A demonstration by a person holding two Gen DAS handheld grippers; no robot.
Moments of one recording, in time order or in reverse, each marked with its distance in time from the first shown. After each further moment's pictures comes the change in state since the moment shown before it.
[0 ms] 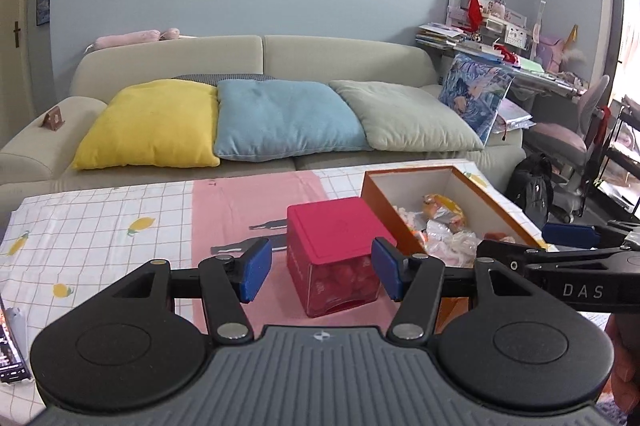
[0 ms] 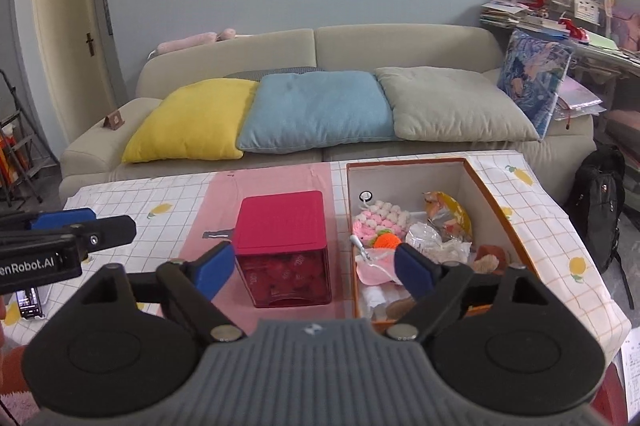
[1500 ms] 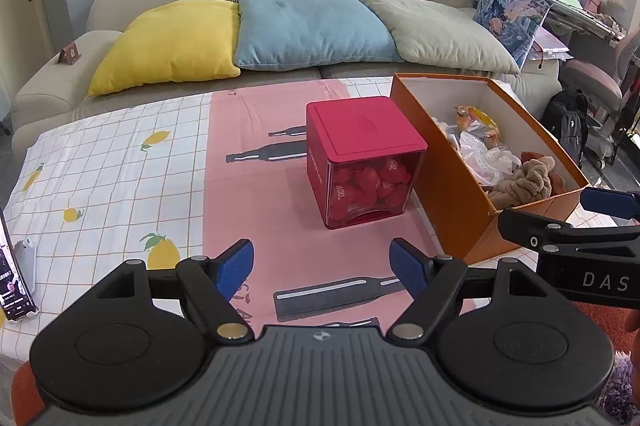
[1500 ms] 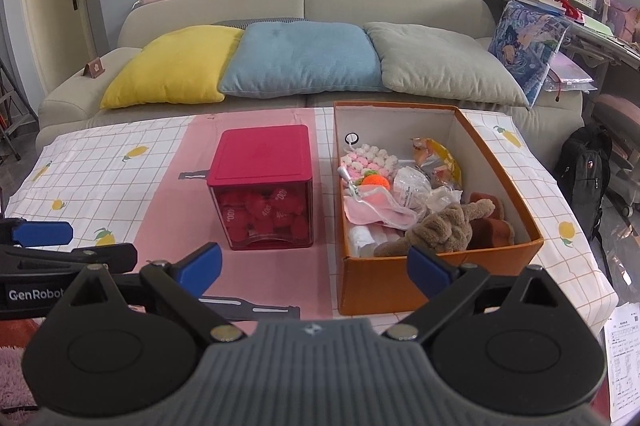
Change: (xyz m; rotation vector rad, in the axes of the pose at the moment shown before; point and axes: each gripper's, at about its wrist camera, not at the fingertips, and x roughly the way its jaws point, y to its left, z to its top) left arm 0.023 -0.008 -0.040 -0.016 0.240 0.095; right arm 0.022 0.003 -0.032 -0.035 0.139 -0.049
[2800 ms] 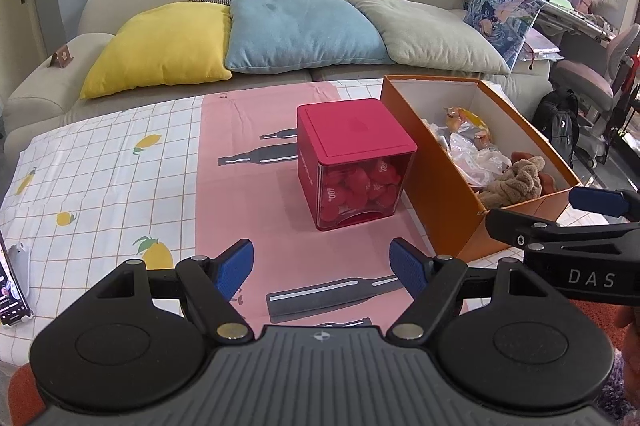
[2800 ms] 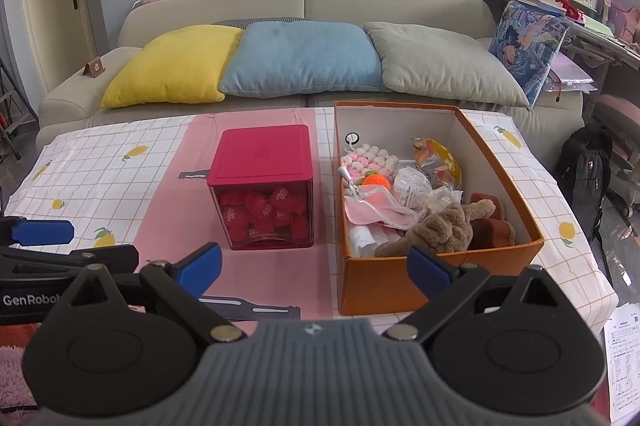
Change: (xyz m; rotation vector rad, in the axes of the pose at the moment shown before) left arm -0.004 -0.003 -0.001 0.000 -0.012 -0.028; right arm 0.001 0.001 -0.001 -0.001 -0.001 0.001
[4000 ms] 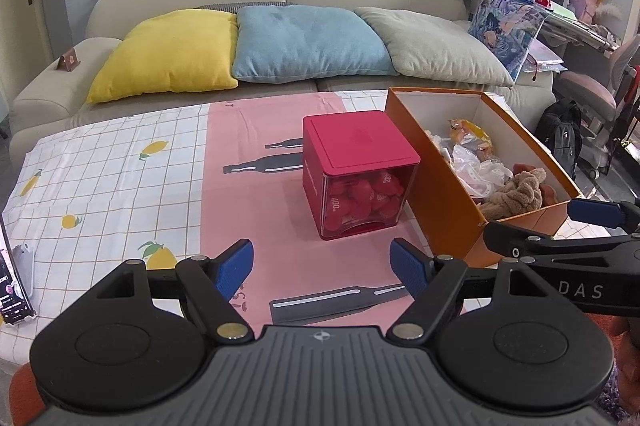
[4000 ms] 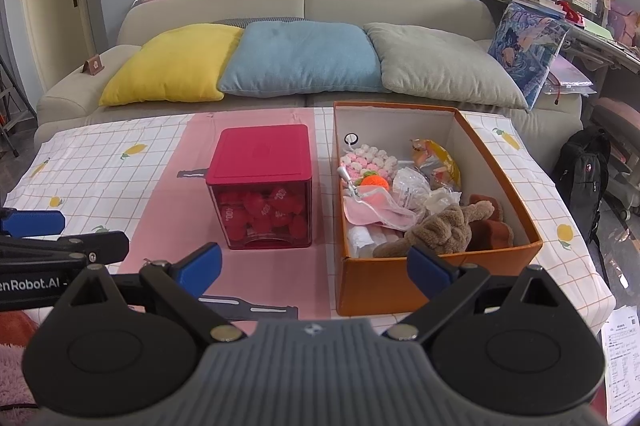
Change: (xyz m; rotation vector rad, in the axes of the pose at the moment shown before) left arm -0.007 0.003 0.002 -0.012 -0.024 0.013; right arm 0.000 -0.002 0.002 -0.012 0.003 -0.003
